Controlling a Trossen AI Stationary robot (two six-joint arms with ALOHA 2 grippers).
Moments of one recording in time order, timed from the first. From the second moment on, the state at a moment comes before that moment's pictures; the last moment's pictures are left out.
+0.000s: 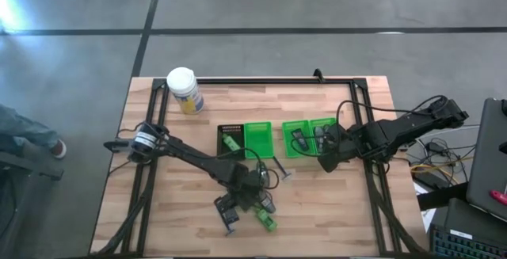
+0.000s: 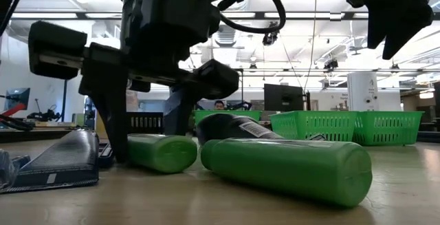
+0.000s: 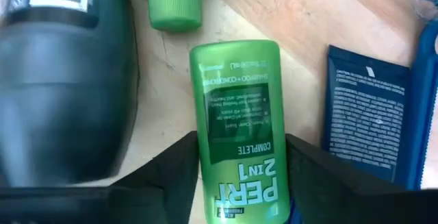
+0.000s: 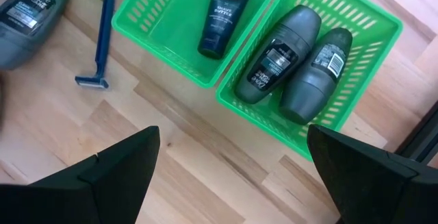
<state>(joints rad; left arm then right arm) -0.31 2.00 1.39 -0.66 0.23 0.57 0.32 1.15 1.01 -1.24 0.32 1.20</state>
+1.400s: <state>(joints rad) 0.04 1.44 0.91 -0.58 -0.30 -1.37 0.32 1.15 1.01 -1.24 0.37 1.23</state>
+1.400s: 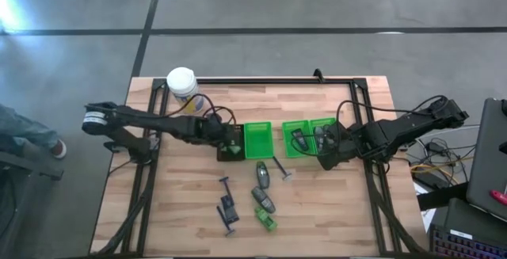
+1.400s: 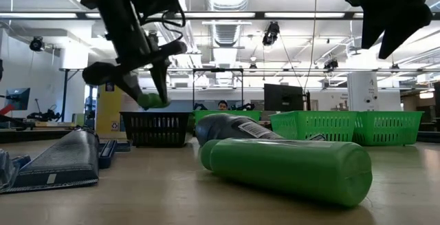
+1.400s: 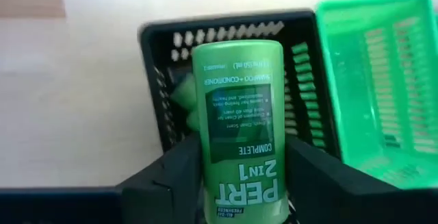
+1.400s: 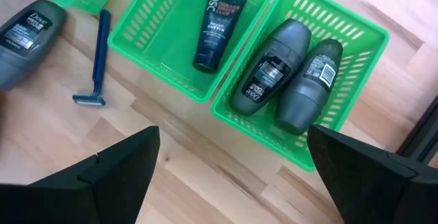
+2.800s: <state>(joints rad) -0.44 1.60 1.23 -0.76 0.01 0.12 0.58 1.61 1.10 -0.57 0.24 1.36</state>
